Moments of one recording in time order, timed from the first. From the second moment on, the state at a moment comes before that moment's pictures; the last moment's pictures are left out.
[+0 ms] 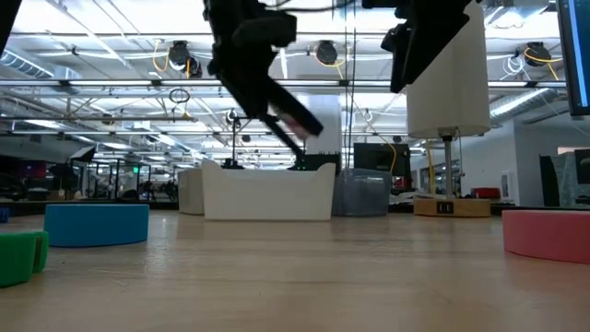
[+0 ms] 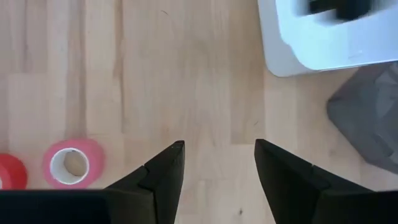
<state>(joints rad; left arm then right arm) -0.03 1.77 1.56 -1.00 -0.34 -0.43 0.17 1.51 1.34 -1.00 0.13 0.16</state>
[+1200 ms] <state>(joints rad) 0.56 1.59 1.17 -0.64 -0.19 -0.17 0.14 1.49 1.34 -1.06 0.34 0.25</state>
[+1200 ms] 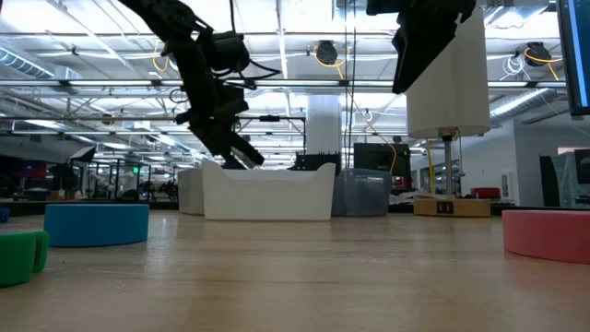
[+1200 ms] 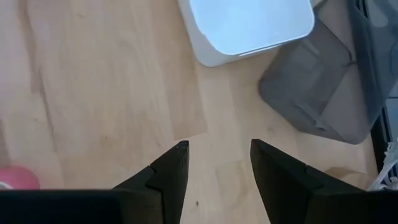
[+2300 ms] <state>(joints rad) 0.59 1.70 1.07 -0.41 -0.24 -0.16 0.07 1.49 1.34 -1.04 0.34 0.25</state>
